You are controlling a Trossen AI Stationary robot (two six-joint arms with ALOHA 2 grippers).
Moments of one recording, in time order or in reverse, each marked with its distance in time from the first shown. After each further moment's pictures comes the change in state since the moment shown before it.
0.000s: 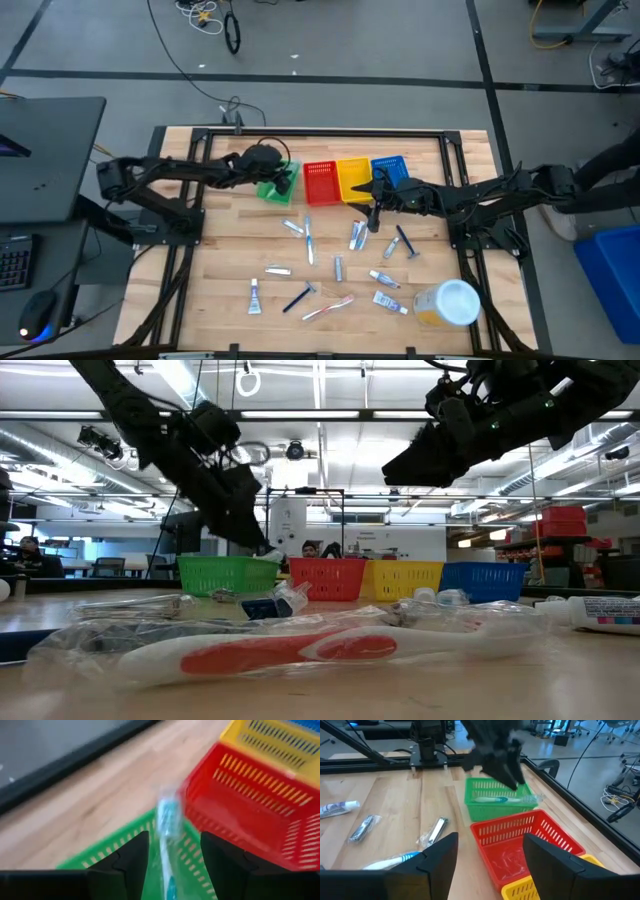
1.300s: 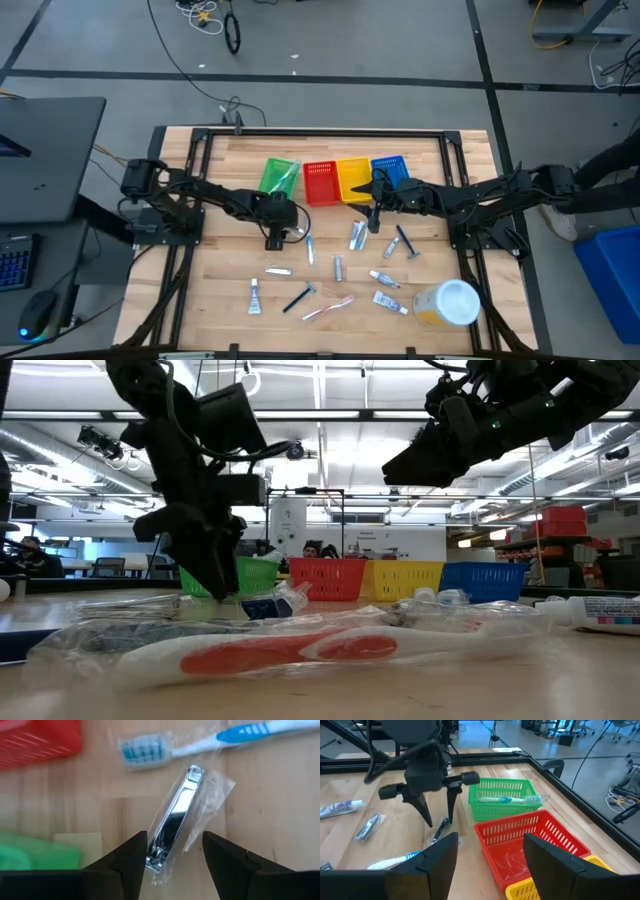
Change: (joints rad) left arm -0.449 0.241 0.179 -0.418 0.045 0.311; right arm 0.000 0.000 0.000 0.001 -0.012 -0.003
